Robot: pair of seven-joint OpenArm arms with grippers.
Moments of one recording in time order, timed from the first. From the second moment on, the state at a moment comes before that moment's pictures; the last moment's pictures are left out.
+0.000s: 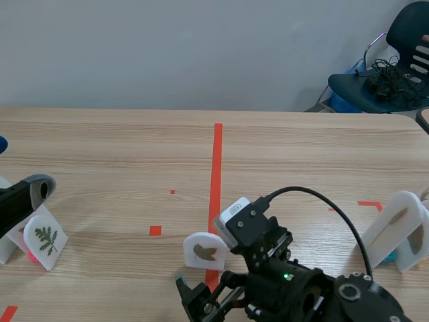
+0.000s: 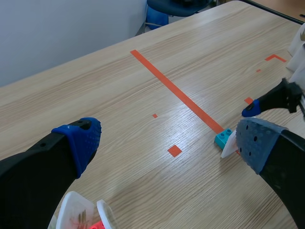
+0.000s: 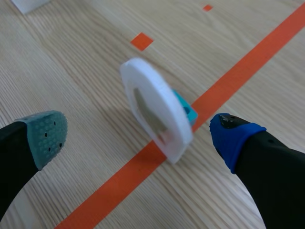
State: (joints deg) left arm 41.4 -27.6 -25.9 115.1 -28.7 -45.1 2.8; right arm -16.1 10.6 -22.2 80.0 -3.6 24.4 4.2
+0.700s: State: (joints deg) left arm 41.3 -27.6 -25.9 115.1 -28.7 -45.1 2.8; right arm -19.8 10.9 -21.2 90.2 -9.2 21.6 5.4
